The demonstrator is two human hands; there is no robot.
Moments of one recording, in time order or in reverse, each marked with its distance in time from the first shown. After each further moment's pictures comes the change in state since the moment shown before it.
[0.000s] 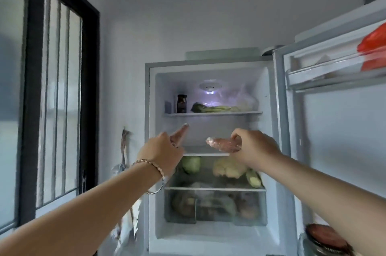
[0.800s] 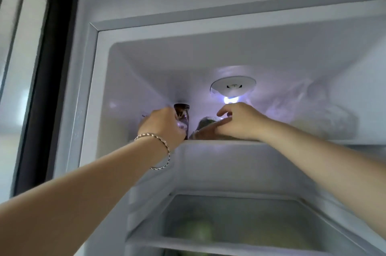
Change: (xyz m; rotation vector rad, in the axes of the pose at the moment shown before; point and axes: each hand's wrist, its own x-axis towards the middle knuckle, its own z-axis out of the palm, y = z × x) left_hand 0.345 -0.054 0.136 0.112 0.247 -0.028; right_hand 0.371 0.045 0.133 0.251 -0.023 -0.131
